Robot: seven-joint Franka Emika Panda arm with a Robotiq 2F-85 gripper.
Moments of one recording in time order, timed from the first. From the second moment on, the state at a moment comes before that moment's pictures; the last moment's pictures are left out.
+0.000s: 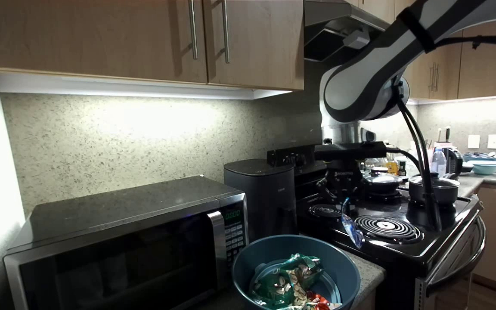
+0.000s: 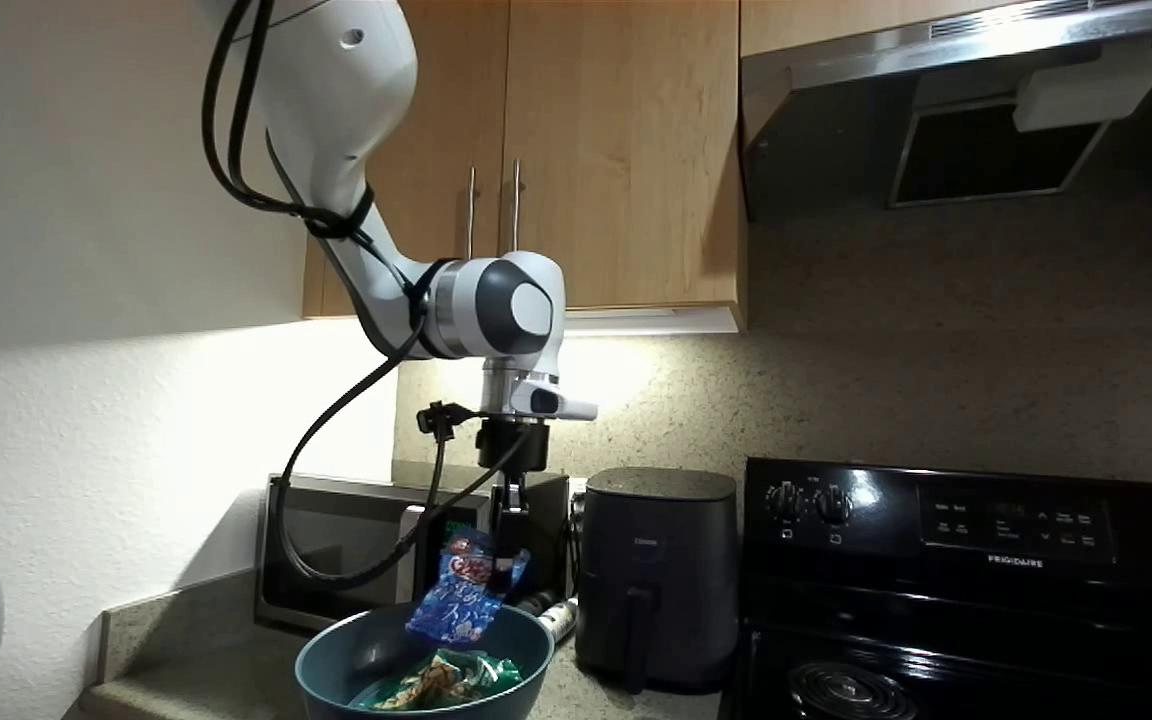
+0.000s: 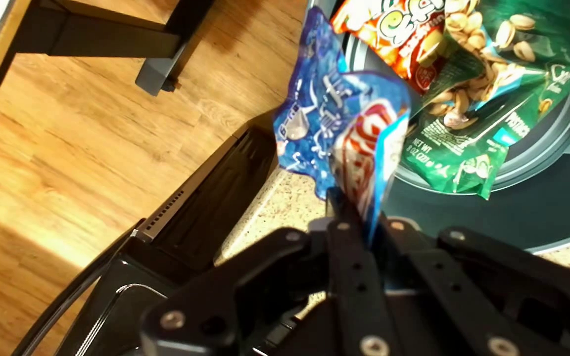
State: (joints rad) arm 0.01 -0.12 -0.05 -2.33 0.00 2.14 0.93
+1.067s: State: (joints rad) arm -0.05 0.21 -0.13 -2.18 -0.49 2.48 1.53
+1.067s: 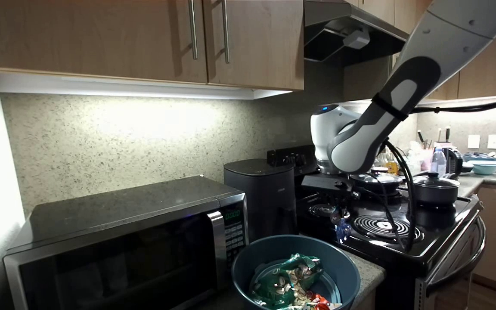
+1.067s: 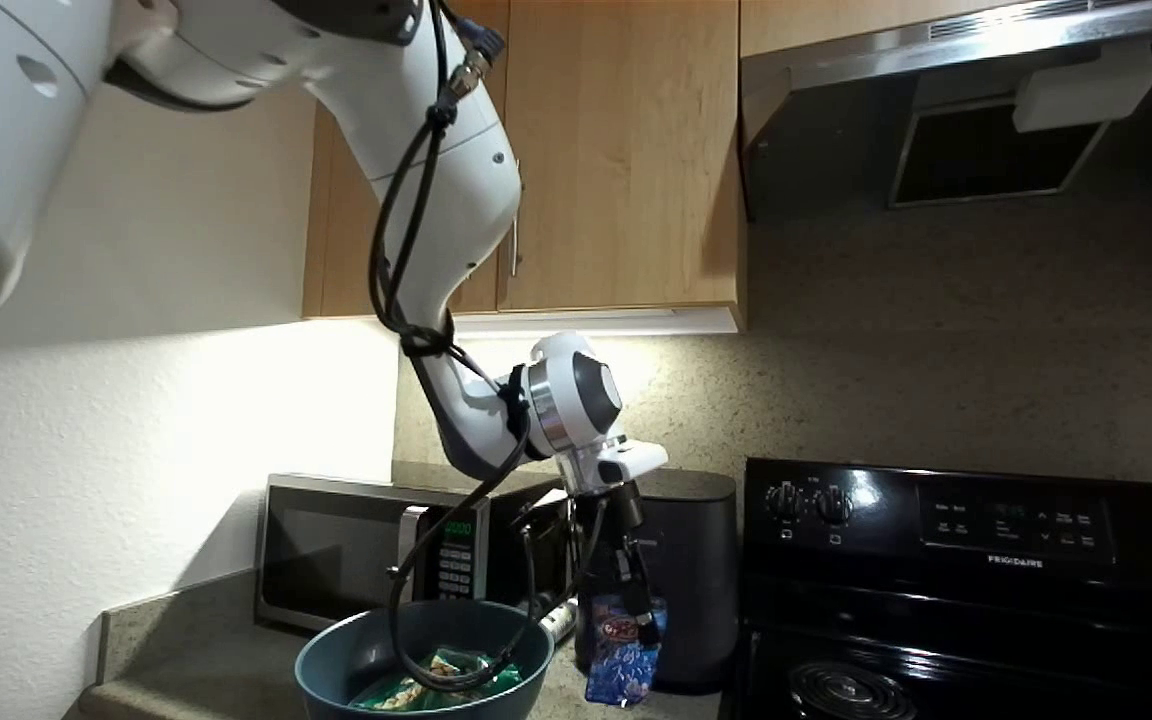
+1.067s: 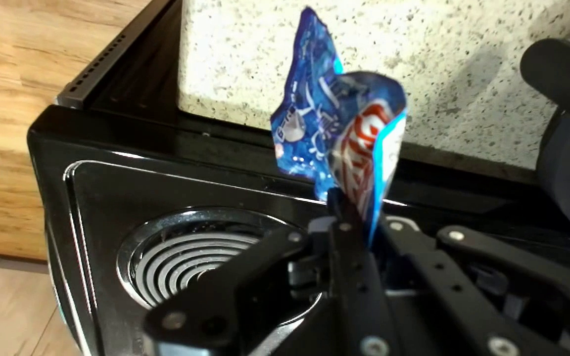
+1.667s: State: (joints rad) arm -0.01 0.31 -0.17 -2.09 -0.47 2.47 1.56
